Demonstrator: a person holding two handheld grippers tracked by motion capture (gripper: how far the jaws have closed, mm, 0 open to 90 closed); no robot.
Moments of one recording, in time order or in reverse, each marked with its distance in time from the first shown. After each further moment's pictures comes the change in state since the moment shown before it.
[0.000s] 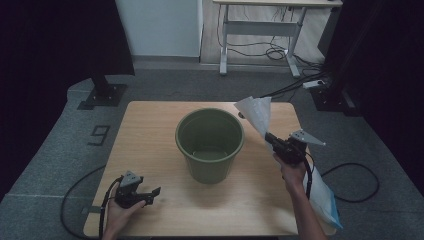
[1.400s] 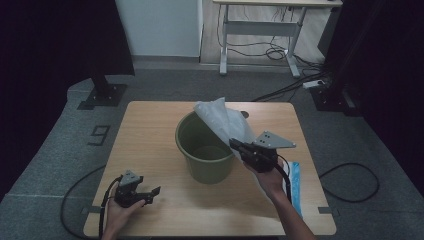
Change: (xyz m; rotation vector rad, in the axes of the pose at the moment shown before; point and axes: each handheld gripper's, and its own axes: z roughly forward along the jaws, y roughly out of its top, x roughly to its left) left arm 0.002 0.001 0.000 -0.007 -0.008 -0.009; right arm 0.119 0.030 0.004 0.043 0.253 -0.234
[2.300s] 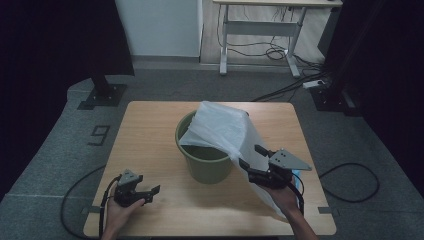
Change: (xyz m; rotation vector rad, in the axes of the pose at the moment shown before) left arm -0.001 0.005 -0.004 -0.022 0.005 -0.021; right arm 0.001 -0.037 -0.045 -0.033 -0.138 -0.022
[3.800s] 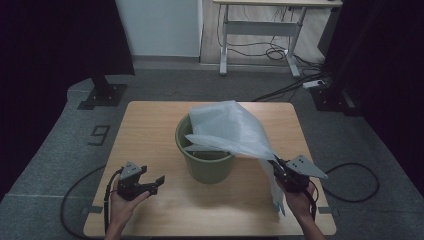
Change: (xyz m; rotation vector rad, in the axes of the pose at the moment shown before) left arm -0.022 0.039 -0.014 -0.102 0.009 0.021; right arm -0.032 -0.025 -0.024 0.014 -0.185 -0.031
